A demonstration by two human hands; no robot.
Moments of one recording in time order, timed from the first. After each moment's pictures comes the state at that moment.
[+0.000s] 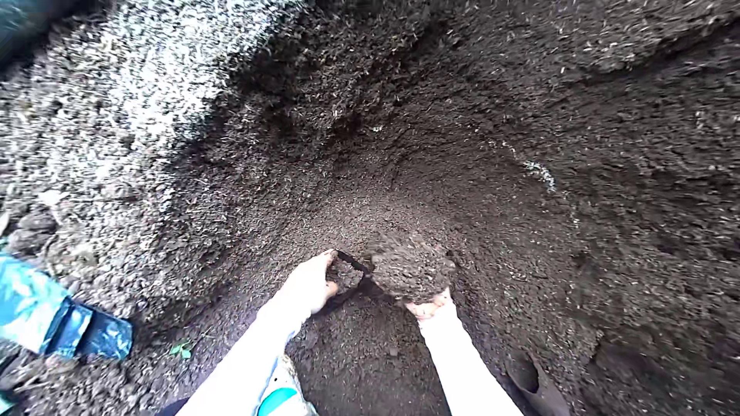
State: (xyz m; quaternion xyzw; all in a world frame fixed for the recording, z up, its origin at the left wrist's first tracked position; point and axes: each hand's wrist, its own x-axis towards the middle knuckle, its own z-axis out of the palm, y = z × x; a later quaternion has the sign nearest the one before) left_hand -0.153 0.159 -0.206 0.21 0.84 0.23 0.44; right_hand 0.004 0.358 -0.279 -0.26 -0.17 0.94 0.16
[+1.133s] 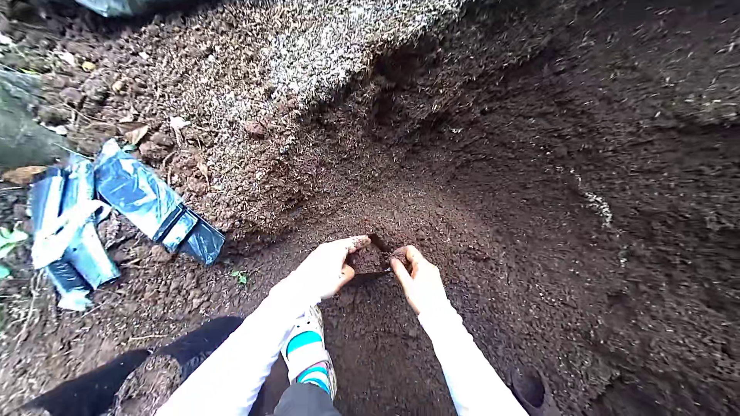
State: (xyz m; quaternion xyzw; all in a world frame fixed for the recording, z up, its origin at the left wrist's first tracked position) left_hand -0.115 0.059 -0.185 0.22 0.83 0.39 0.34; right_hand -0.040 0.267 -0.200 -0.15 -0.92 0.33 -0.15
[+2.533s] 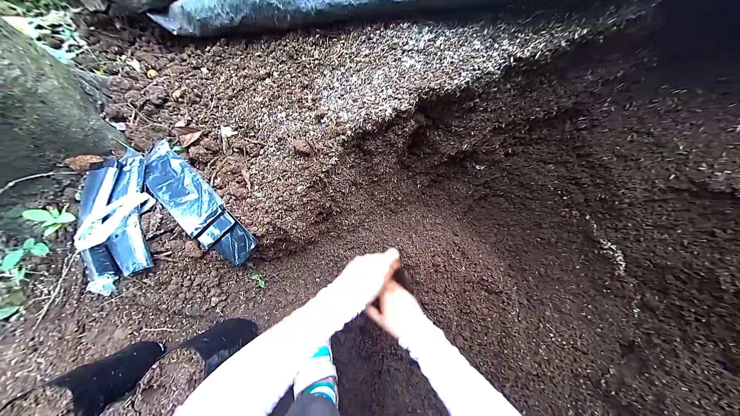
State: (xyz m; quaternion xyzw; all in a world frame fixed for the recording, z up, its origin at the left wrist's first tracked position) left_hand -0.119 0.083 -0.194 0.25 0.87 0.32 0.28; right_hand -0.049 0.215 -0.236 0.14 -0.95 0.17 -0.23
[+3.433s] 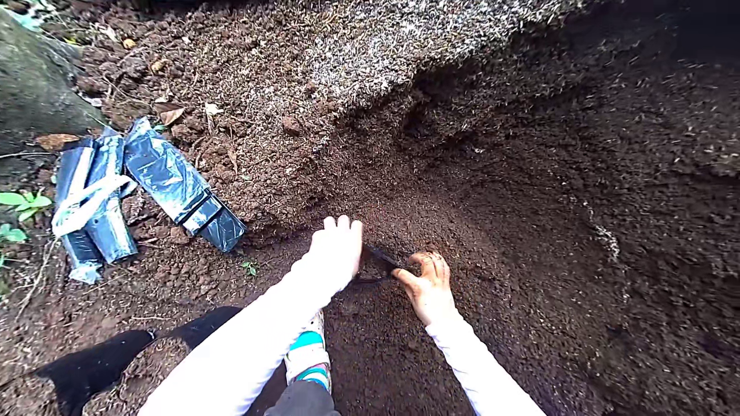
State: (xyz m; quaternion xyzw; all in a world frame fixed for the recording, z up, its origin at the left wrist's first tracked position) left_hand -0.130 0.072 -0.178 0.18 0.94 0.10 0.26; right_hand -0.033 0.283 -0.240 0.14 -0.98 0.10 0.07
